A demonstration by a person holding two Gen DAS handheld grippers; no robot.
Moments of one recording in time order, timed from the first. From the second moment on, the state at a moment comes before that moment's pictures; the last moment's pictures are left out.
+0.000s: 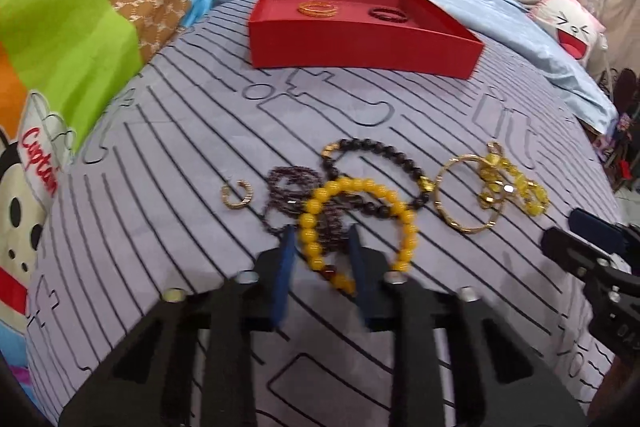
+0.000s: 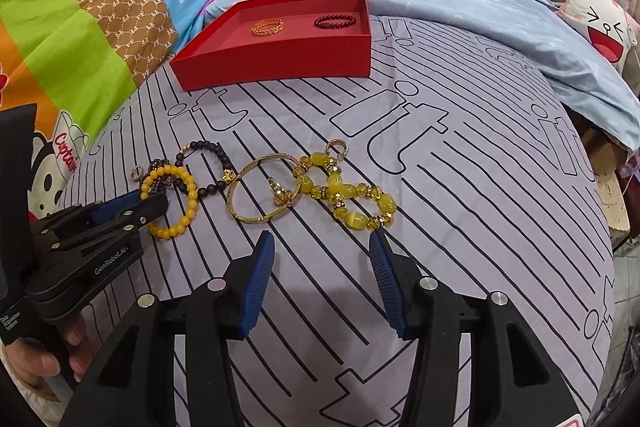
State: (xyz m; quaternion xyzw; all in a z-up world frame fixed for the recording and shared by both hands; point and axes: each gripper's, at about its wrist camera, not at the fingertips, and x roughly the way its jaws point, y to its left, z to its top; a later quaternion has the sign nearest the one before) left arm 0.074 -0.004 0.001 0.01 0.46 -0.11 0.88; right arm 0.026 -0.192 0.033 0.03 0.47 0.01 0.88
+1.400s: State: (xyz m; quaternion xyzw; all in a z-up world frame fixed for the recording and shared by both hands) left arm 0.071 0.009 0.001 -0.01 0.47 -0.12 0.87; right arm 0.081 -0.133 0.003 -0.02 0.46 0.03 0.89
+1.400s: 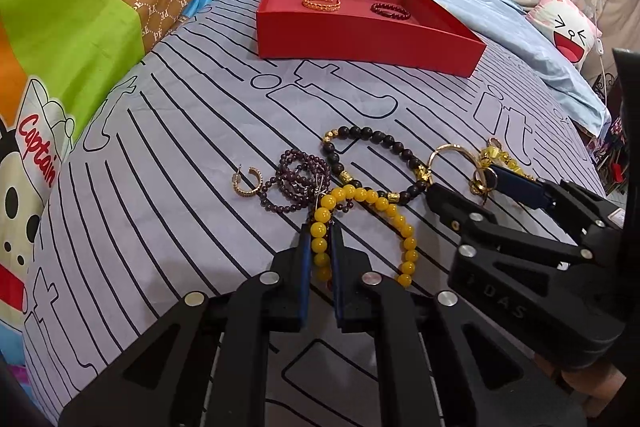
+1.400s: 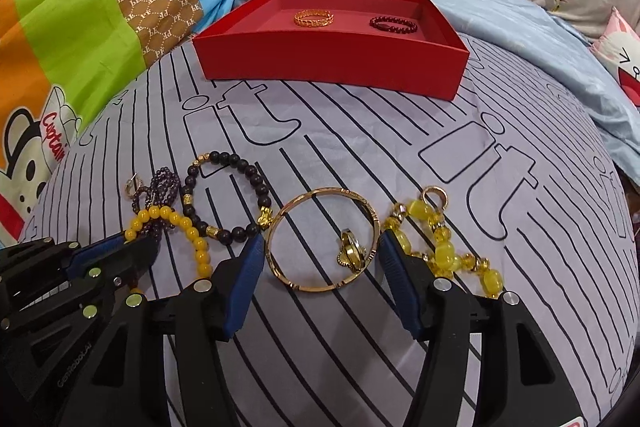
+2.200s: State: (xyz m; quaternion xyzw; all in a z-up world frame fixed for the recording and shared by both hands) left arm 0.065 0.005 0.013 -0.02 0.47 -0.14 0.87; right arm 0.056 -0.164 0.043 0.04 0.43 0.04 0.90
